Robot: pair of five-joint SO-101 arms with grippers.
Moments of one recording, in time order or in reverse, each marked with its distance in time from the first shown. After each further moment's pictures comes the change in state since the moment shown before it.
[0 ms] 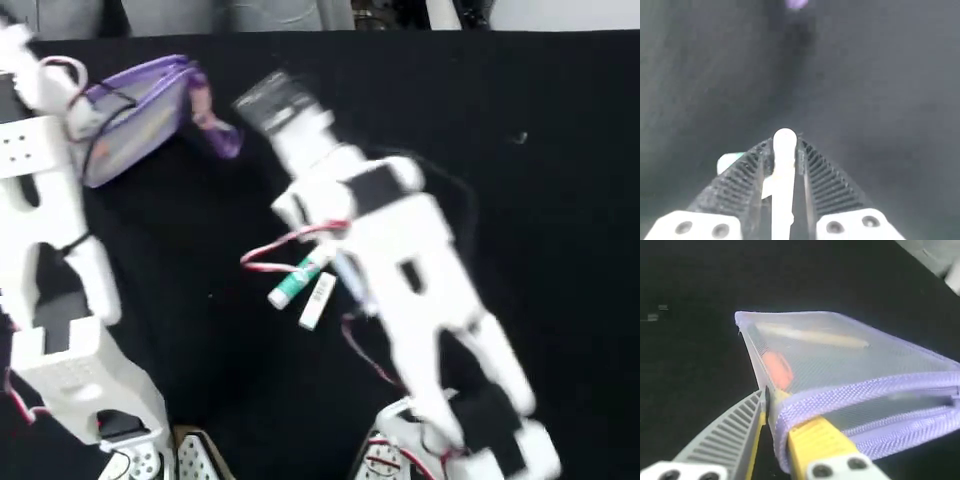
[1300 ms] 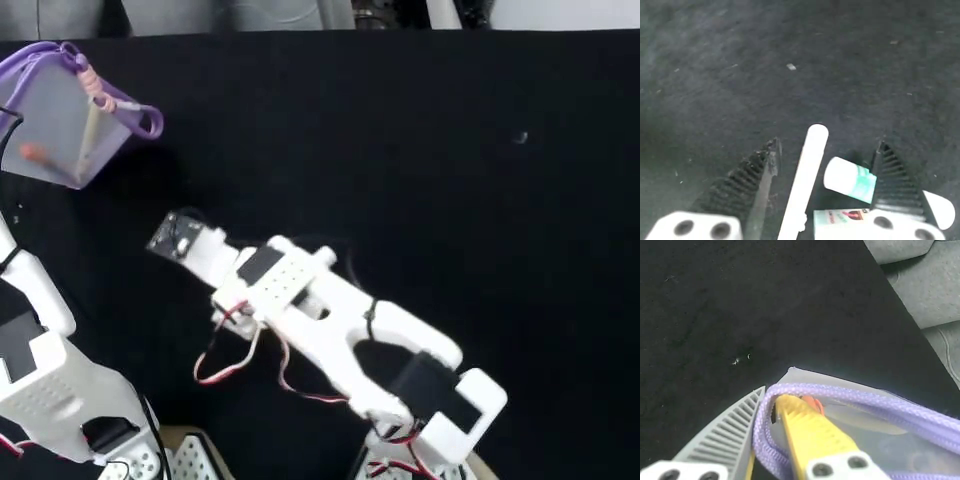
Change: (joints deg) left arm -22.9 -1.3 11.4 -15.8 2.6; right arm -24.3 17.8 21.5 -18.0 -0.5
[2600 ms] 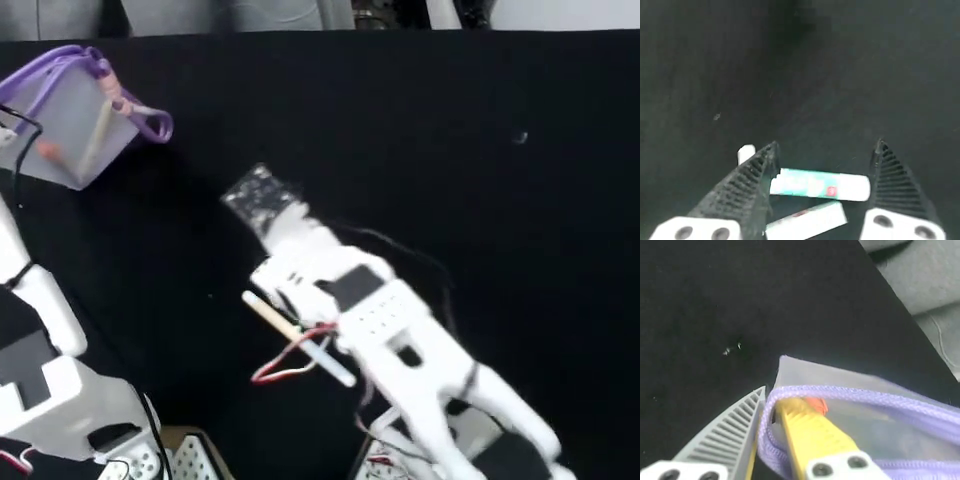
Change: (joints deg) left arm 1.6 -7.2 10.0 -3.9 0.0; right arm 11.5 -30.6 21.4 -15.3 -2.5
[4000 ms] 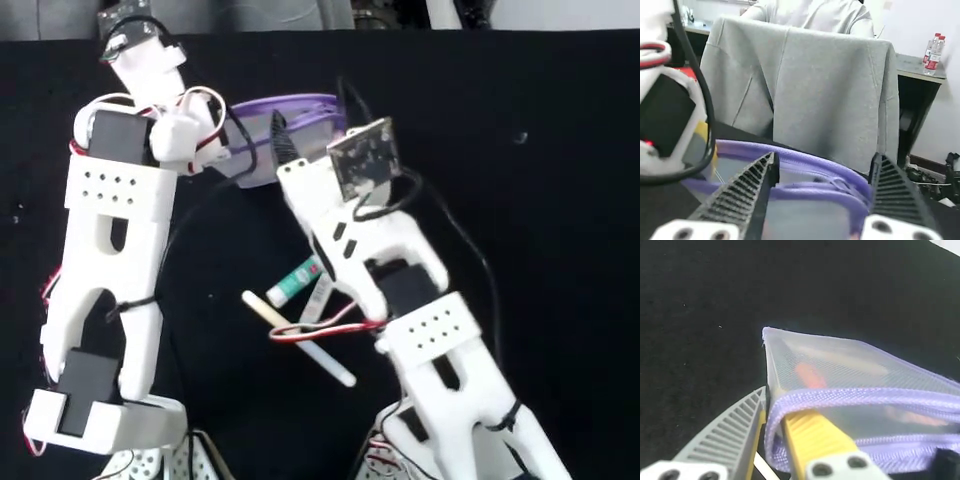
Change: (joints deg) left arm 40.7 -10.5 8.5 5.3 1.8; right arm 10.9 -13.7 -2.8 -32.3 -6.4
